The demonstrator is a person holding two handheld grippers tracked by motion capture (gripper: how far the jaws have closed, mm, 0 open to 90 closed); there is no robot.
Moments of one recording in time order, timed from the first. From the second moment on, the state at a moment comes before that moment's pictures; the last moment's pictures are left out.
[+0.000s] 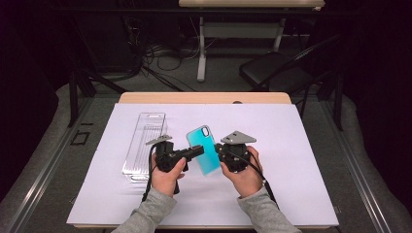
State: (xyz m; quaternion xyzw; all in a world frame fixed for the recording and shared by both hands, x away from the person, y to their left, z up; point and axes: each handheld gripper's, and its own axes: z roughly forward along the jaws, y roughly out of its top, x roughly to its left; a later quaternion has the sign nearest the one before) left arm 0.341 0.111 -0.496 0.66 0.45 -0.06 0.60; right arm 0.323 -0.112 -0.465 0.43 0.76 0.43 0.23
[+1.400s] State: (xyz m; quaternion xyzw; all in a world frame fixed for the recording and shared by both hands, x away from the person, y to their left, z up) left arm 0.342 0.112 -0.497 0.65 0.45 -0.07 0.60; right arm 0.322 -0.112 -0.469 0.42 0.76 0.44 0.24
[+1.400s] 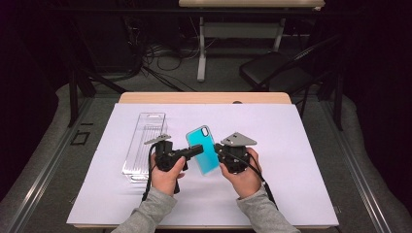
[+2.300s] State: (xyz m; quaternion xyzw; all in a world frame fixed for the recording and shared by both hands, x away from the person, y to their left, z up) left arm 0.343 0.113 -0.497 0.65 0.45 -0.07 0.60; right arm 0.321 -0.112 -0.472 0.42 0.75 0.45 0.24
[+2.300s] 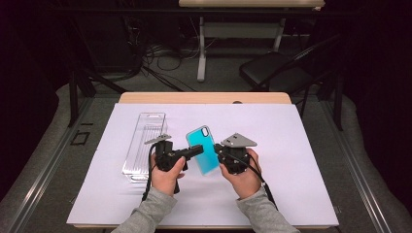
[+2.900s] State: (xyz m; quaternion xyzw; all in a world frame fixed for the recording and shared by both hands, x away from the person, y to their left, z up) left arm 0.343 0.113 -0.498 0.65 0.45 -0.07 0.60; right arm 0.321 -0.112 -0.472 0.42 0.76 0.44 0.24
